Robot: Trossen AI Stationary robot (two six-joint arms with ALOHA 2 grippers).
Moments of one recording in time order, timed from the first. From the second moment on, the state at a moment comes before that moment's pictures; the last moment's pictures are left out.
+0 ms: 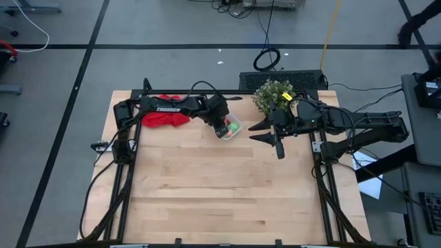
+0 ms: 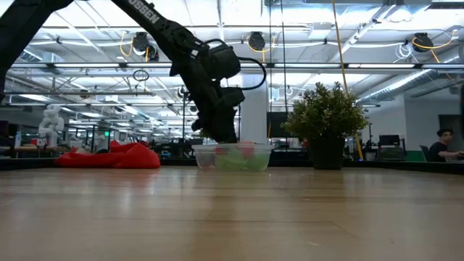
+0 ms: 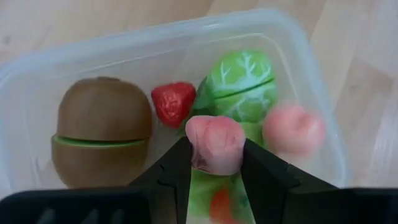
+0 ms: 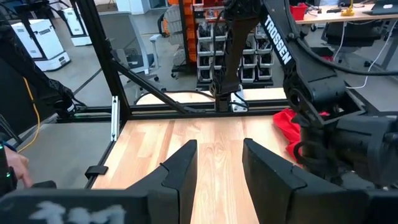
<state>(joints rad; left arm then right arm) 0.38 1.96 1.37 -0.43 0.13 -0.14 0.03 1.08 1.16 -0.33 -0.05 0.09</state>
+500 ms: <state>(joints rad) 0.39 1.96 1.37 -0.42 0.13 -0.15 0.03 1.08 1.16 -0.32 -0.05 0.09</state>
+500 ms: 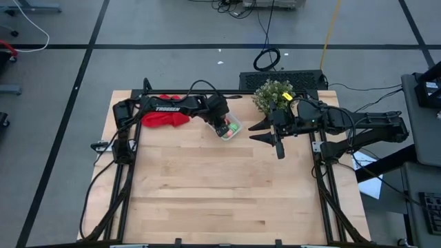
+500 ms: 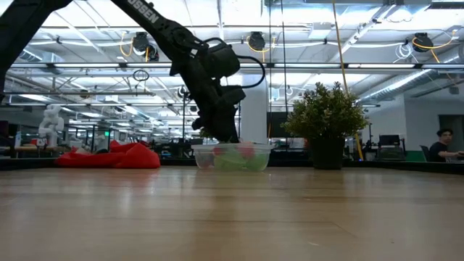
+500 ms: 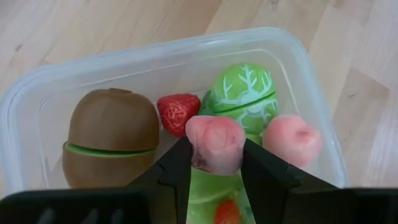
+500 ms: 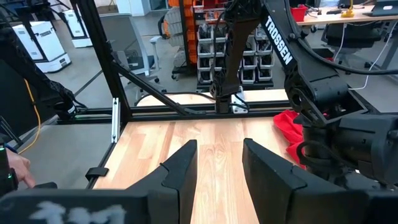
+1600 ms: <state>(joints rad) 0.40 1.87 1.40 -0.42 0.13 -0.16 0.03 1.08 1.16 -0.32 -0.05 0.08</state>
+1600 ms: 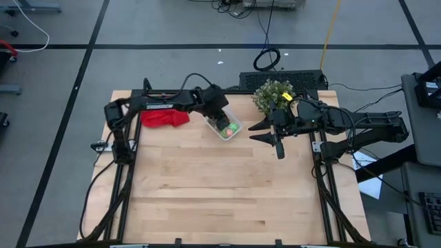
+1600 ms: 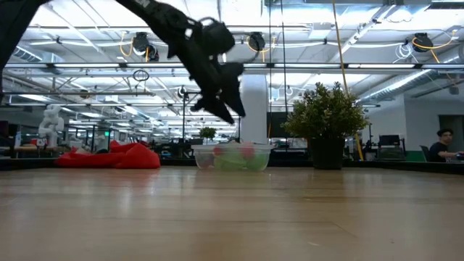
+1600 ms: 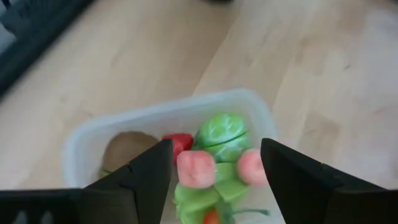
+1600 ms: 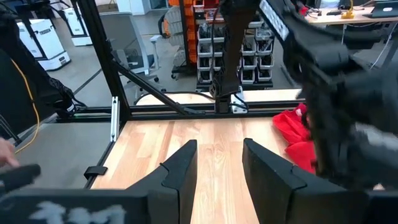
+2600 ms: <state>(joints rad) -0.51 1.20 1.39 -0.94 -0.72 -0.52 0.13 0.97 1.12 -0.46 -0.06 0.07</state>
